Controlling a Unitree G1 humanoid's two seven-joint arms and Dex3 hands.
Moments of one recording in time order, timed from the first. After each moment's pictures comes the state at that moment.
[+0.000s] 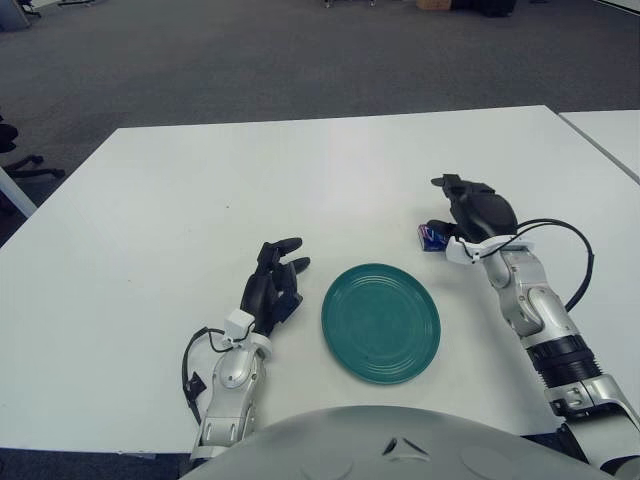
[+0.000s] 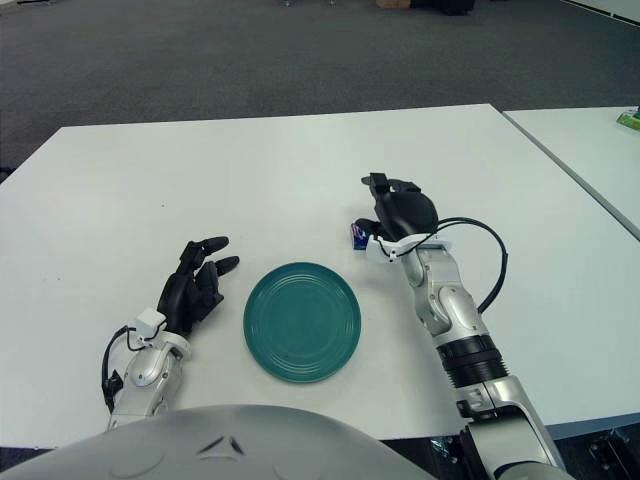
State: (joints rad) left arm 0.38 -0.07 -0.12 -0.07 -0.04 -0.22 -0.07; right arm -0.16 -0.43 0.23 0.09 -0.95 0.02 0.01
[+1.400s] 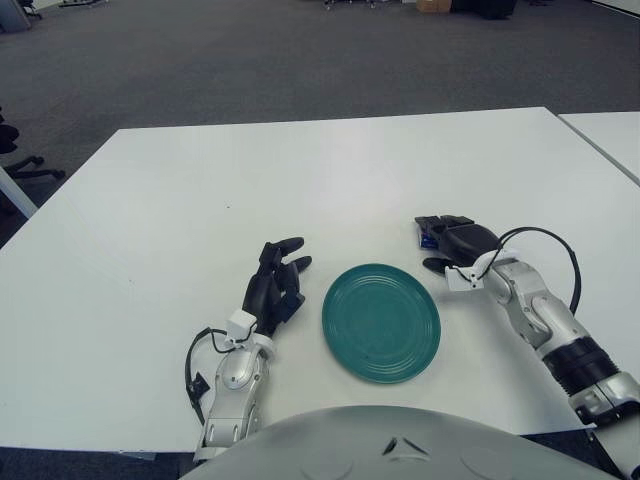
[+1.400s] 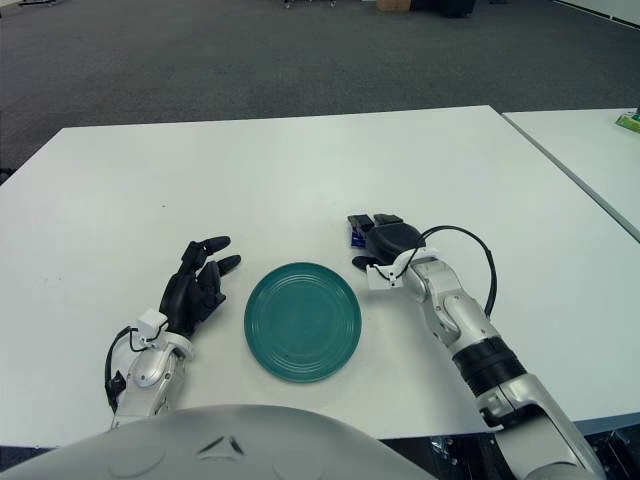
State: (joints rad) left arm 0.38 -0.09 -0.13 -0.07 -0.04 -0.22 -0.07; right arm -0.17 -0.59 0.40 0.20 -0.91 -0.06 0.23
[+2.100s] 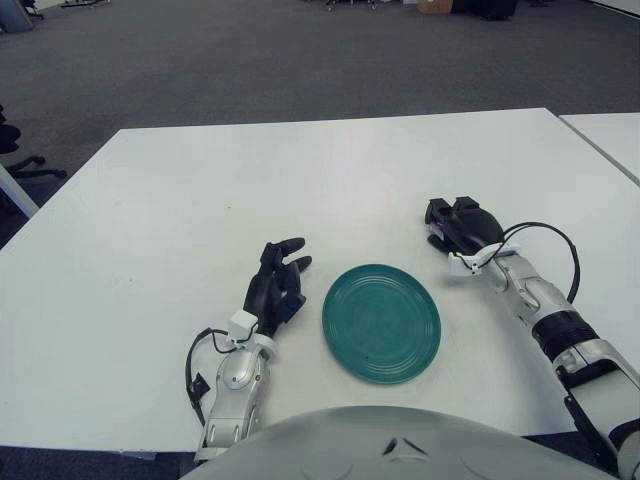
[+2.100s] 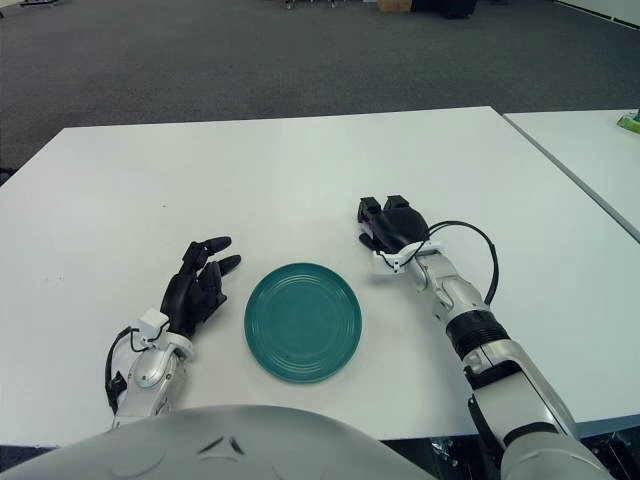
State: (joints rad) left arm 0.38 -0.09 -0.13 -0.07 -0.04 -0.22 -0.07; right arm -0.34 -0.52 0.41 0.68 -0.86 -0.29 -0.32
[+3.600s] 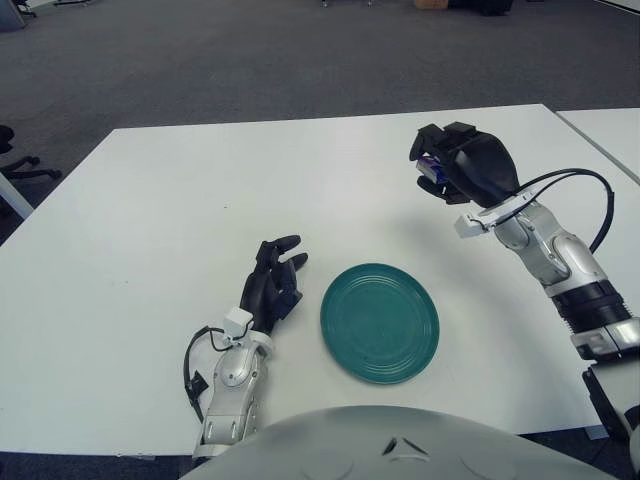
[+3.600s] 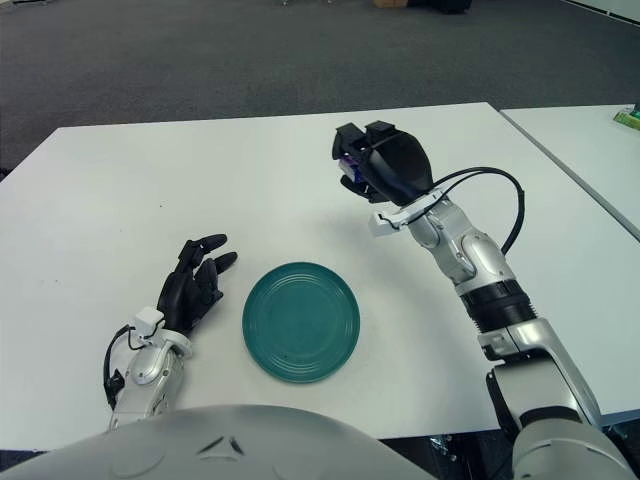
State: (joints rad) left arm 0.37 -0.08 -0.11 -0.07 -0.07 -0.20 -0.07; right arm -0.35 -0.61 0.28 -0.05 -0.81 -0.41 -0.23
